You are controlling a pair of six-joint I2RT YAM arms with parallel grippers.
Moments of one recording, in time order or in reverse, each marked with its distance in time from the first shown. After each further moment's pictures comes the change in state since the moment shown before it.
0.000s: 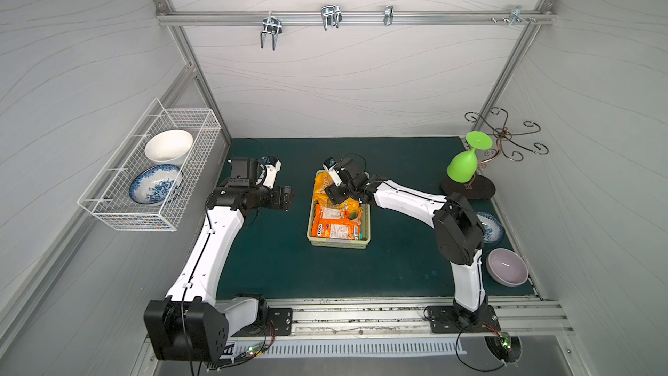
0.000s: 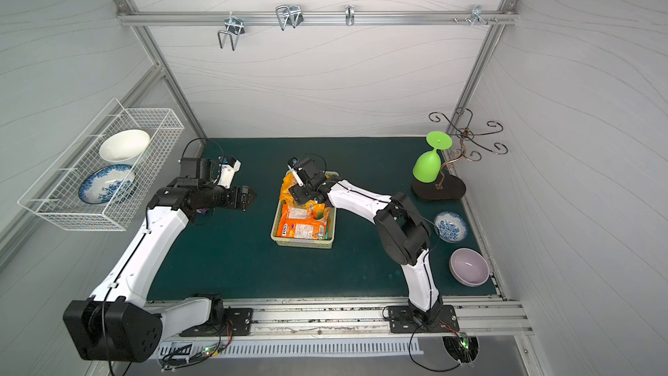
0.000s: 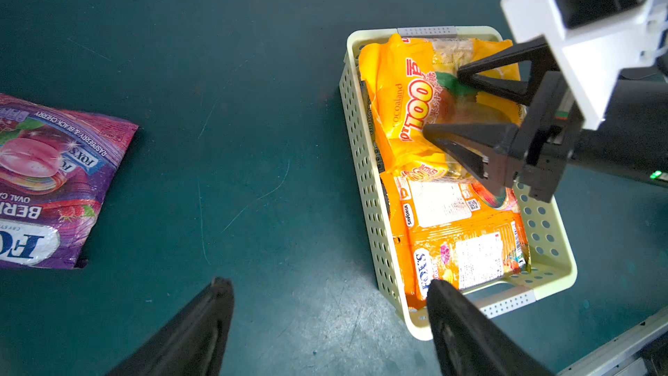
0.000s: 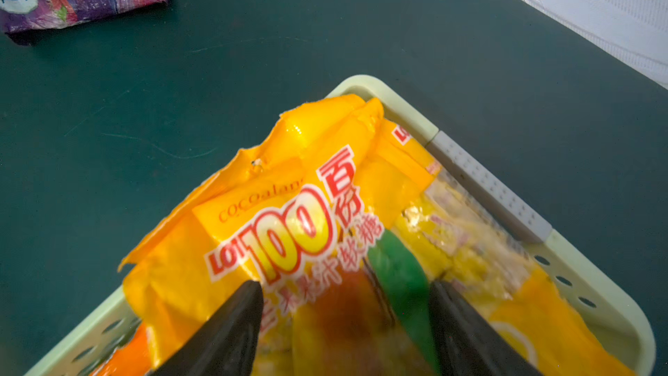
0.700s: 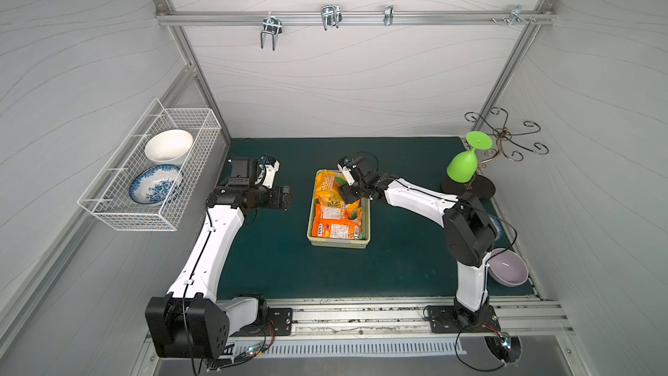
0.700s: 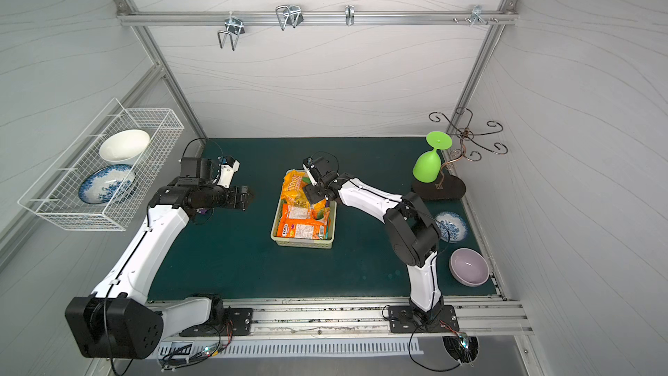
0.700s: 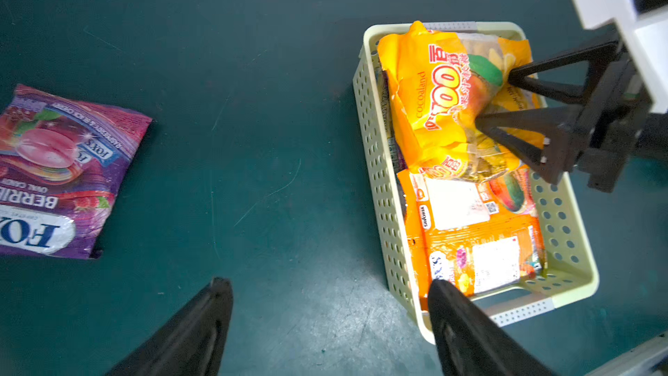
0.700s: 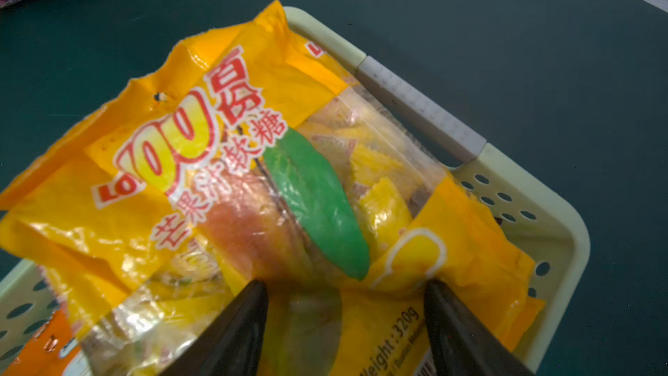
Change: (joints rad) left arm 0.009 0.017 0.000 -0.001 -0.052 0.025; right arm -0.069 -0.044 -0.086 -0.036 -0.039 0.051
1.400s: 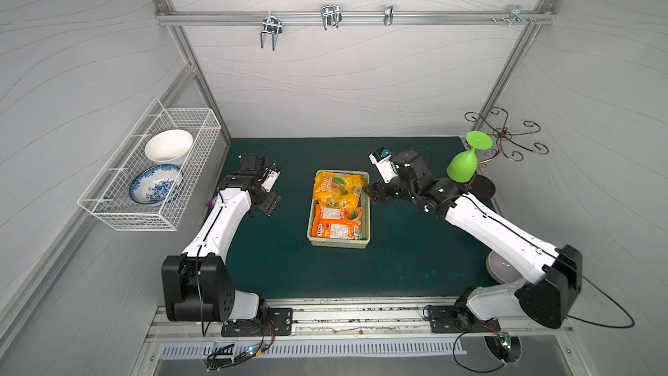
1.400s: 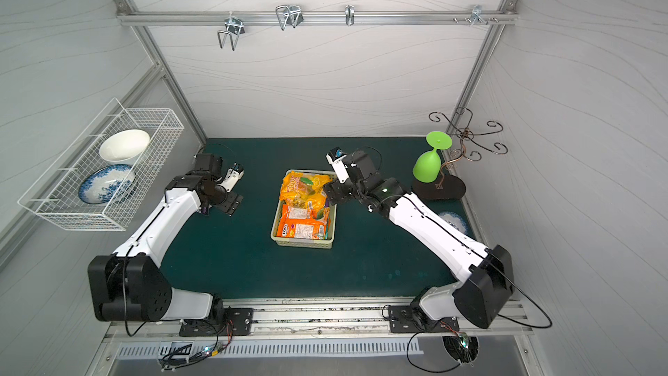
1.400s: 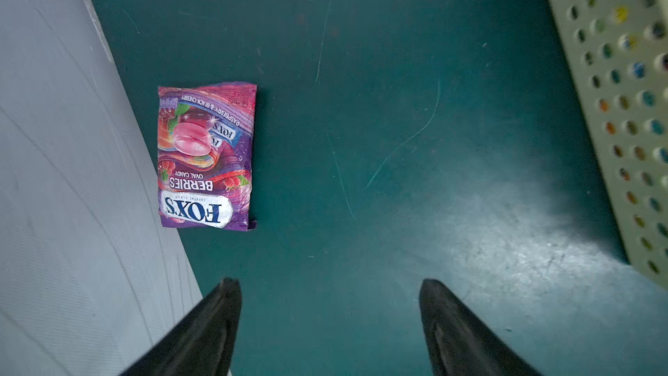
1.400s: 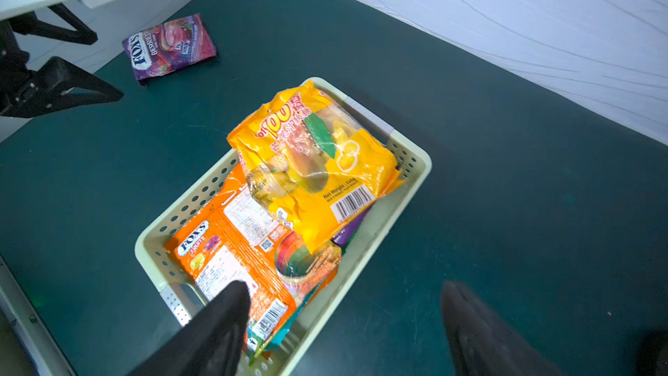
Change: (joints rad) left arm 0.025 0.217 0.032 -0.019 -0.392 0.412; right arm -0.064 -0.612 -0.224 -0.197 -0.044 -0.060
